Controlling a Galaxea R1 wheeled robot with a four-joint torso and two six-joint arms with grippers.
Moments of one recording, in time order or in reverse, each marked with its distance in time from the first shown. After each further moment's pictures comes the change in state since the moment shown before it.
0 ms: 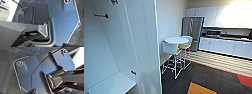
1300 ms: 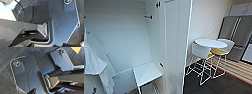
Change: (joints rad) left arm 0.009 0.021 0.000 0.000 0.003 0.000; right arm -0.002 0.003 -0.009 -0.001 0.000 -0.027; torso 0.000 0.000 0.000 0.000
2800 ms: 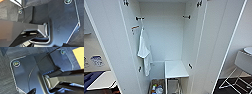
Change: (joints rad) left arm 0.000 0.000 0.000 0.000 -0.003 0.000; right arm 0.003 0.002 -0.002 0.000 0.000 0.000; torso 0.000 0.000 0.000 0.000
